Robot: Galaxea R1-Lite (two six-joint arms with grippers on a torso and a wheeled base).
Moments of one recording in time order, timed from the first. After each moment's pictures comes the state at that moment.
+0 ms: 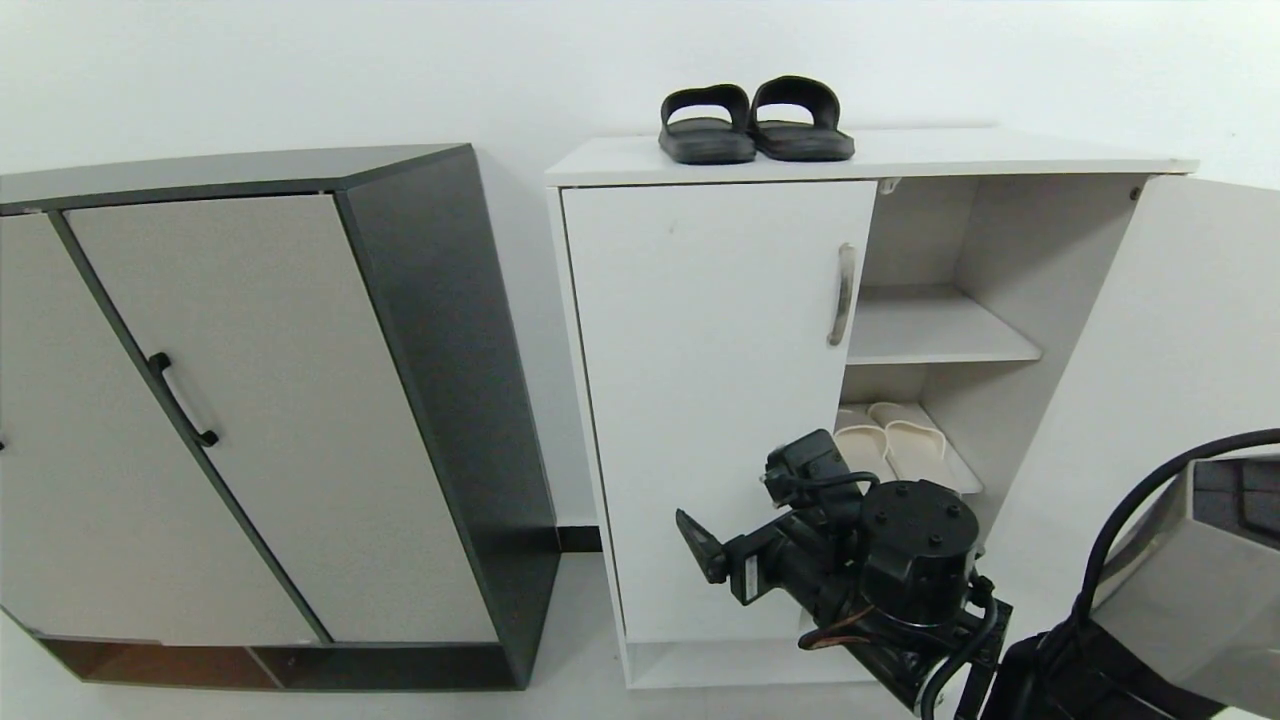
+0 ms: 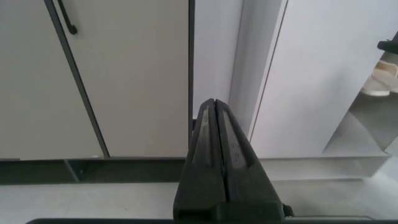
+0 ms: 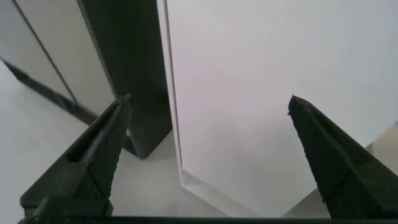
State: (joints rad) left arm 0.00 0.00 0.00 0.00 0.02 -0.03; right arm 0.85 2.07 -0.66 -1.35 -0.27 0.02
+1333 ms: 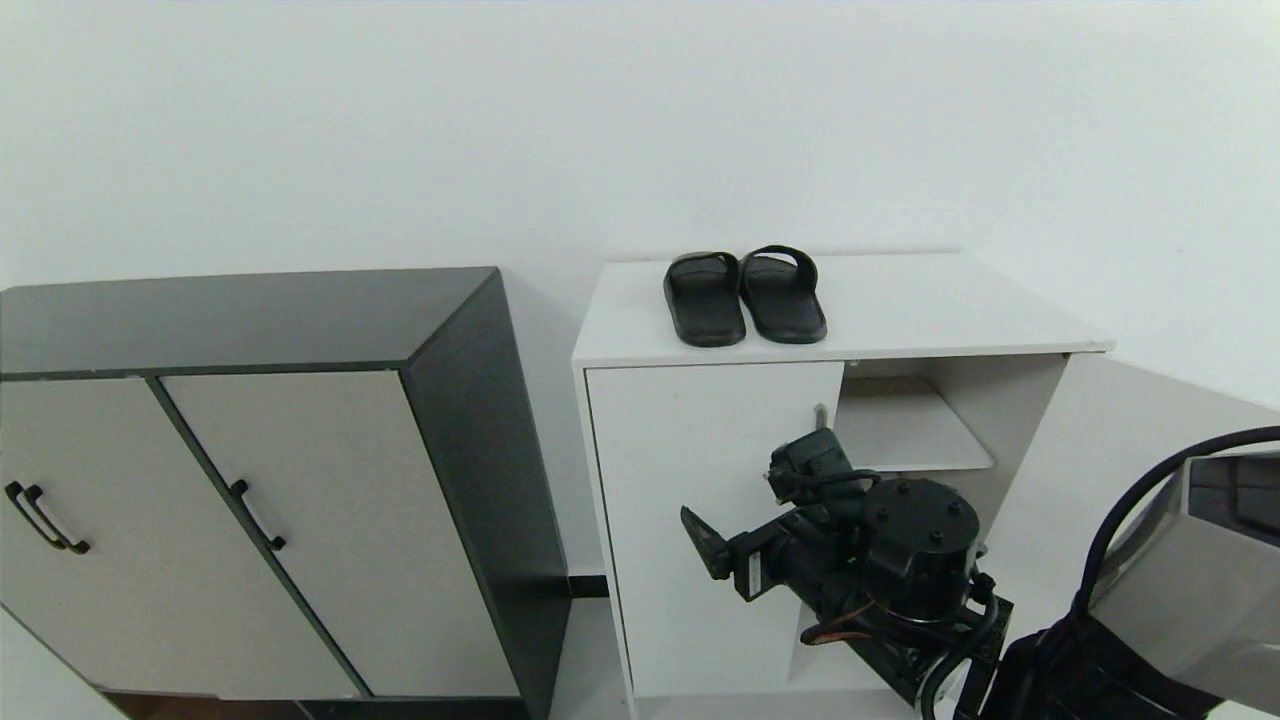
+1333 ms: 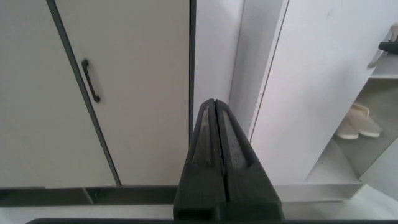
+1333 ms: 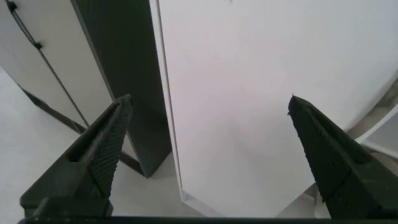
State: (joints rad) left arm 0.00 0.00 0.00 0.00 0.02 -0.03; right arm 0.84 2.08 -0.66 -1.35 -0.27 0.02
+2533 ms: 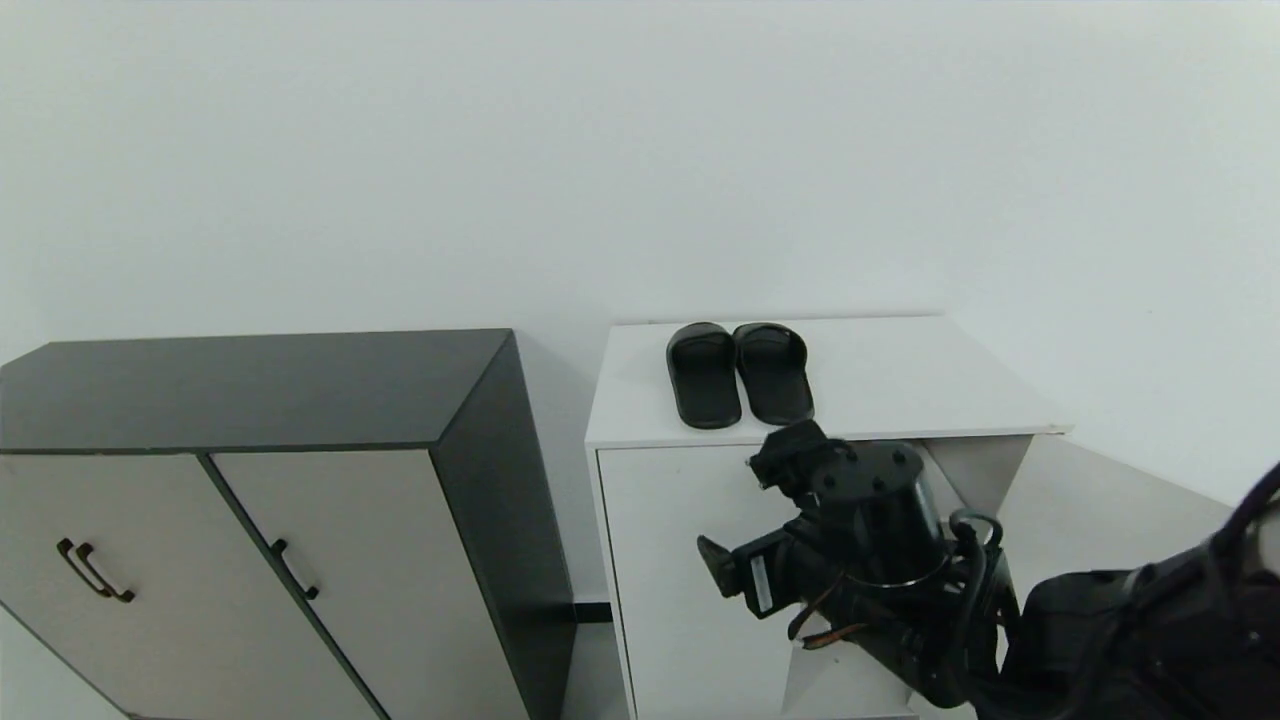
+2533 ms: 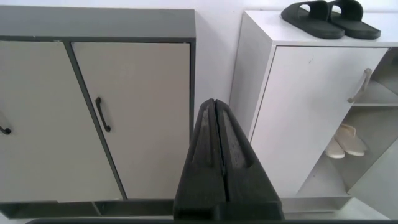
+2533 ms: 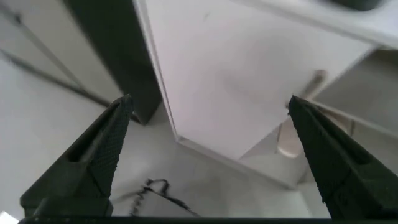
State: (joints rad) left arm 0.00 0.00 0.00 0.00 0.03 -0.02; right arm 0.89 1.90 -0.84 -0.65 -0.41 0.17
